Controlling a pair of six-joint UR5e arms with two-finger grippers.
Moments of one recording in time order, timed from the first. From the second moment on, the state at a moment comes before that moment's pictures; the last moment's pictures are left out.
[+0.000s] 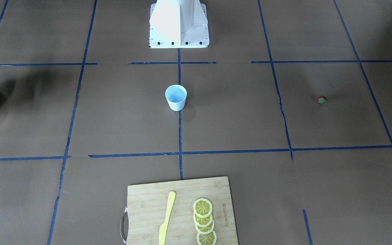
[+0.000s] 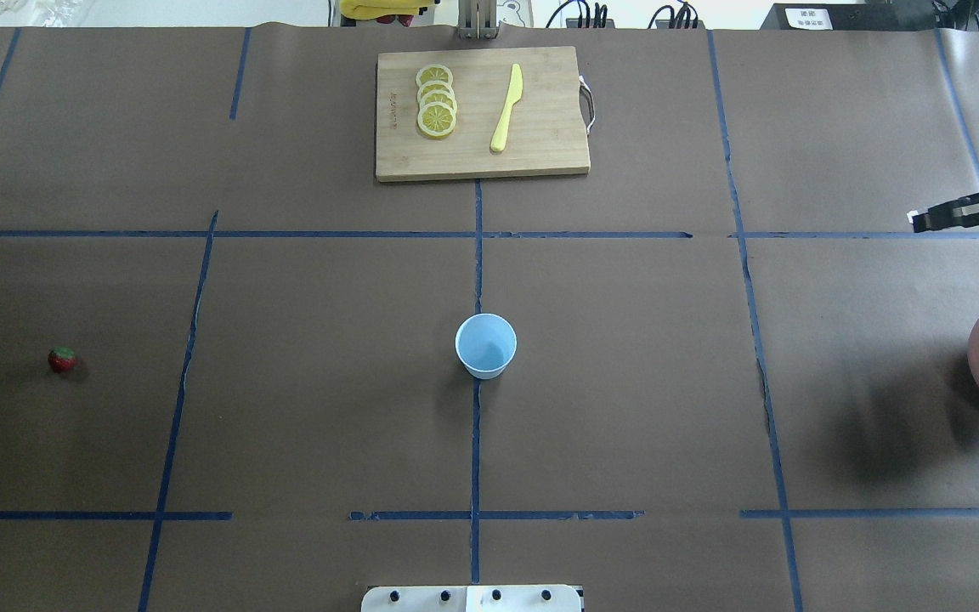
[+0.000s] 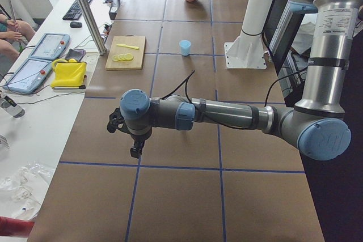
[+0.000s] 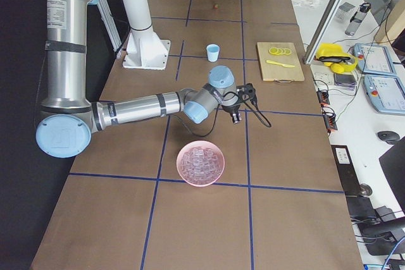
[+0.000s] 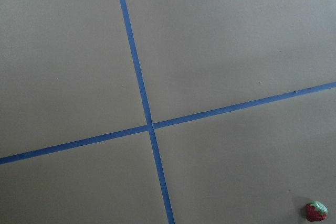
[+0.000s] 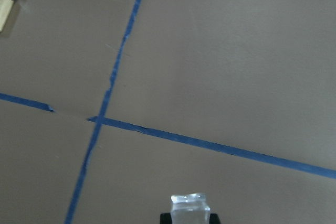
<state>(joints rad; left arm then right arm) -1.63 -1.65 -1.61 -1.56 -2.47 0.18 1.11 -1.58 1.80 -0.96 2.21 0.66</state>
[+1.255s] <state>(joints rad) -1.63 -1.65 -1.61 -1.55 -2.47 0.18 0.44 -0.78 1.72 -1.70 1.69 1.26</state>
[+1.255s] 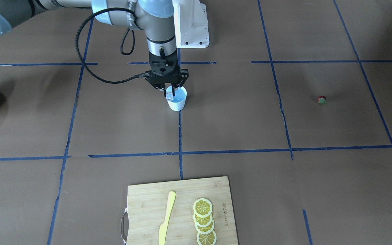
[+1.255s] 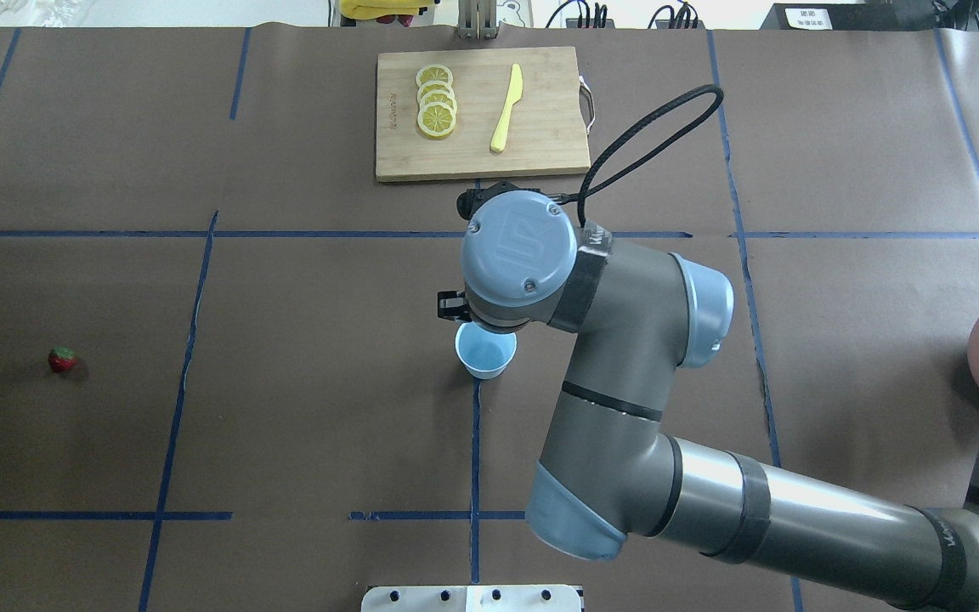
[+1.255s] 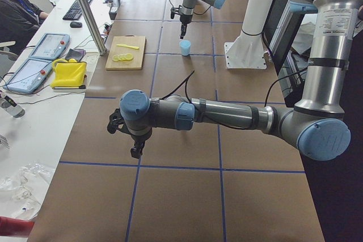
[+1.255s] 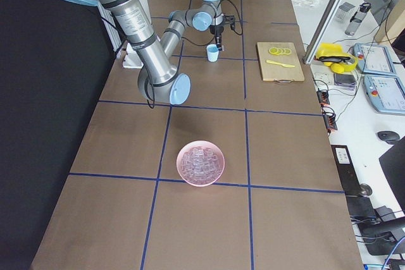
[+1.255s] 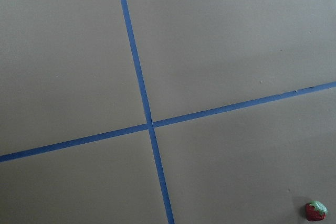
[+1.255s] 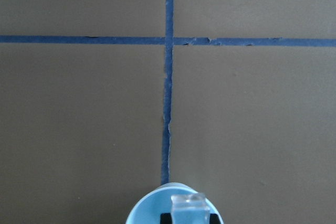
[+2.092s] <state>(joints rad) -1.63 -1.65 -1.61 -1.55 -2.47 0.18 0.40 -0.77 1.70 -1.73 1.67 1.28</state>
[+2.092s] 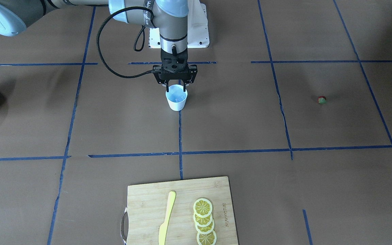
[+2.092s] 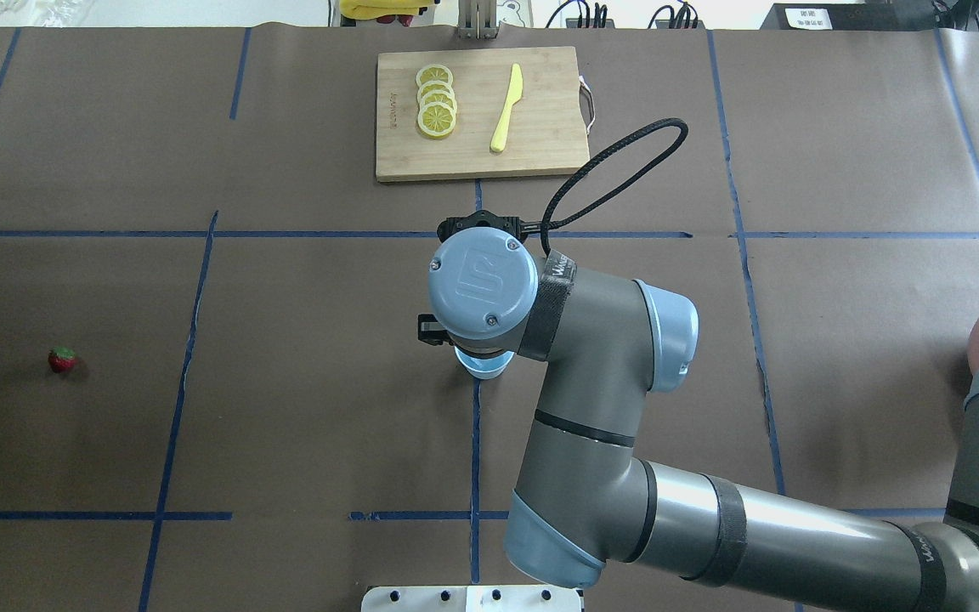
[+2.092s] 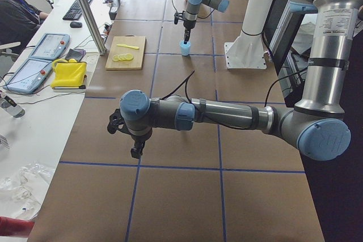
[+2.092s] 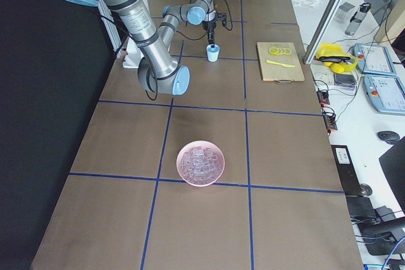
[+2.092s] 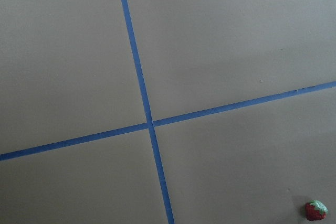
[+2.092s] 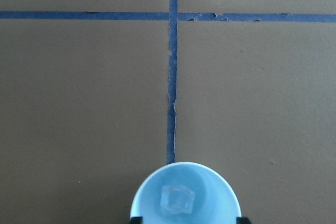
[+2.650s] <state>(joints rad) -1.63 -1.65 -1.61 -1.56 -2.47 0.18 0.47 -0.78 1.73 -1.73 1.73 1.24</state>
